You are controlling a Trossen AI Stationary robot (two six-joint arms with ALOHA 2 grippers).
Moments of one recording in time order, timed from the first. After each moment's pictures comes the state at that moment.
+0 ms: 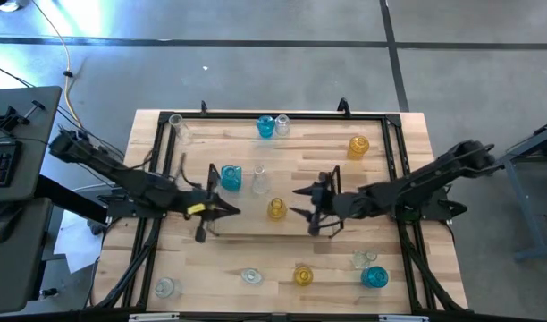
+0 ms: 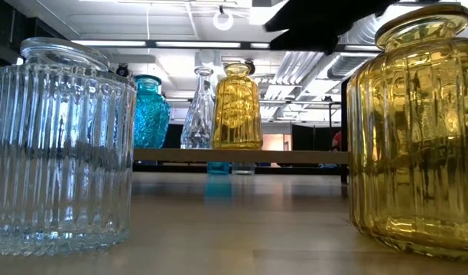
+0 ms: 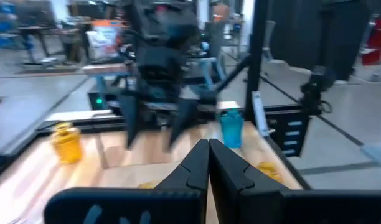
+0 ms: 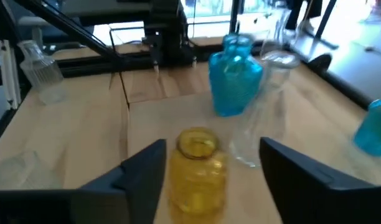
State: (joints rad) left arm -0.46 0.93 0.62 0.25 -0.36 0.00; right arm 0.34 1.42 0.81 0.22 0.52 0.22
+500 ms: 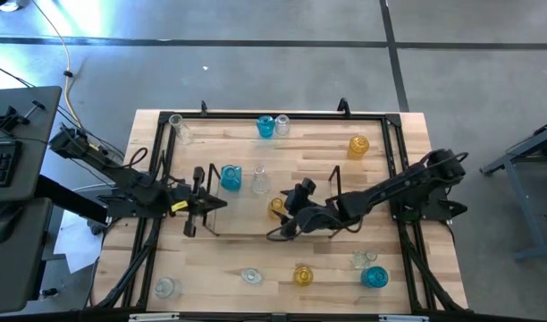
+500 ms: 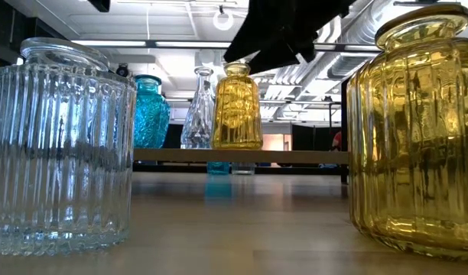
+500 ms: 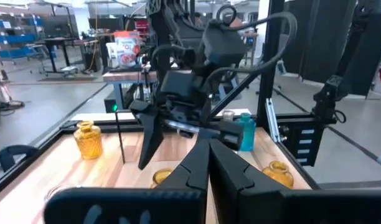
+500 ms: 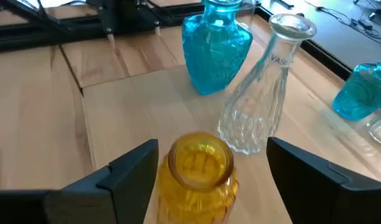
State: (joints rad) left arm -0.53 0.77 0.48 0.28 -0.48 0.01; right arm 0.33 1.70 1.12 -0.07 0.66 0.39
